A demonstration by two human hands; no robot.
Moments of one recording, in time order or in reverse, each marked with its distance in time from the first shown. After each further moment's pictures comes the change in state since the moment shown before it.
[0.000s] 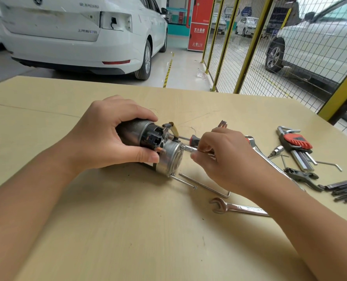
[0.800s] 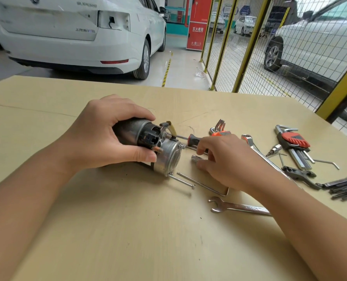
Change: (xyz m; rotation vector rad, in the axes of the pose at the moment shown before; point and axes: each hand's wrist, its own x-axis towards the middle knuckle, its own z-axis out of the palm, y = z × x) left_hand 0.000 0.000 0.000 -0.007 -0.004 -0.002; right_hand 0.006 0.021 0.008 -0.165 -0.212 0.136
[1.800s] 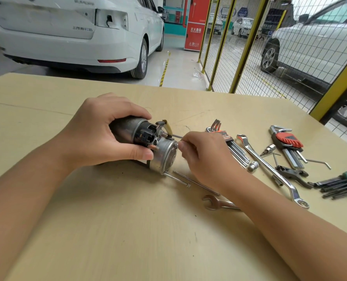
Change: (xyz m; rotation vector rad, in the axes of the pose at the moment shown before) left_hand 0.001 0.002 0.001 0.008 0.013 -0.001; right_hand 0.005 -0.027 0.014 0.341 0.292 -0.148
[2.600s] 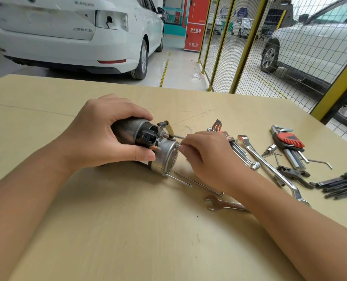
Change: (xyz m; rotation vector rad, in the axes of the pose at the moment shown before) left_hand 0.000 -0.001 0.000 -0.024 0.000 0.005; right_hand 0.002 0.010 -0.003 -0.055 0.017 -0.212
